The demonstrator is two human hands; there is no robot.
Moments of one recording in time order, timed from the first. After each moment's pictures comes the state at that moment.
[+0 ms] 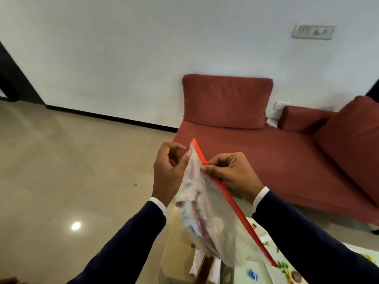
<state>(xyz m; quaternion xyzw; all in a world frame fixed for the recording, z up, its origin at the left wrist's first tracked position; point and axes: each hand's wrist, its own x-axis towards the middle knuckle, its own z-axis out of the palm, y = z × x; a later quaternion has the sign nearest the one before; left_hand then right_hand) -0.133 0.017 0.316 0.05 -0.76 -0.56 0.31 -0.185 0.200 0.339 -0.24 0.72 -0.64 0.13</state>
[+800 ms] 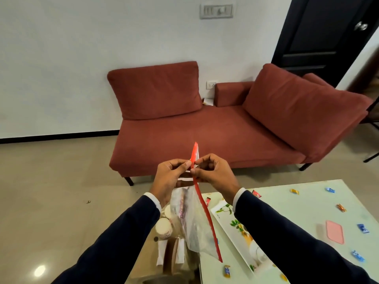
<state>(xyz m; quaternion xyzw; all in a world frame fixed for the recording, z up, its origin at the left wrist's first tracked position) -0.154 0.204 0.283 0.03 -0.66 -0.74 -0.12 -0.147 0.373 0.287 0.02 0.72 -0.69 0.07</state>
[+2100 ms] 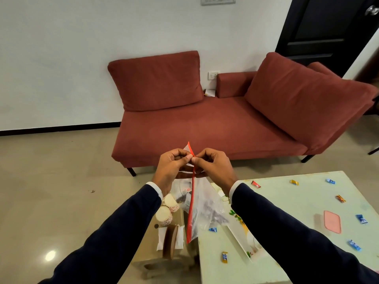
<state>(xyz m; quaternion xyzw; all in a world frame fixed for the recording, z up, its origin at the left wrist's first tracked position) -0.144 0.219 0.282 0.03 -0.69 -0.71 -0.13 -0.134 0.378 0.284 0.02 0.78 -0.63 0.04</state>
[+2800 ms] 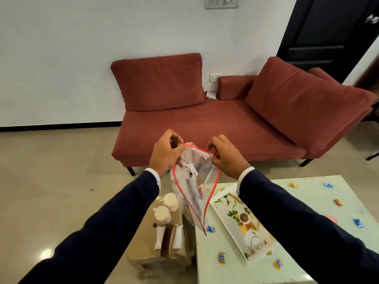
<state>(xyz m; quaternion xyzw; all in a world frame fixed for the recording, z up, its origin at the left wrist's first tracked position) -0.171 0.206 0.298 -0.02 -0.85 -0.53 0.06 -0.163 0.419 0.292 -0.15 0.94 -0.30 -0.03</state>
